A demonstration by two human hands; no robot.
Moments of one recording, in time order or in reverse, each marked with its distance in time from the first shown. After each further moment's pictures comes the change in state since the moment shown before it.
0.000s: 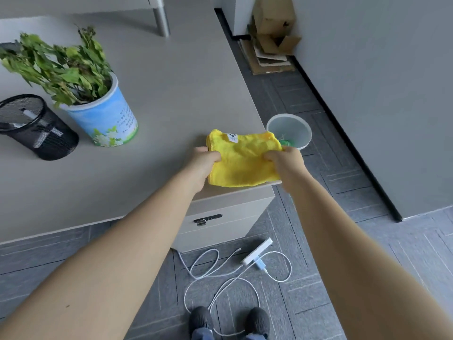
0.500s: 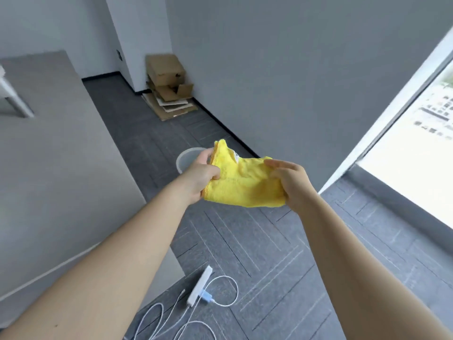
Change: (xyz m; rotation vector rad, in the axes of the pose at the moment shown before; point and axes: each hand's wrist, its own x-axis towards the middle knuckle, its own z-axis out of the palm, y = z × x) left_hand -0.131 0.065 0.244 0.214 -0.544 0.242; right_hand -0.069 0.047 -0.289 0.347 0.255 -0.074
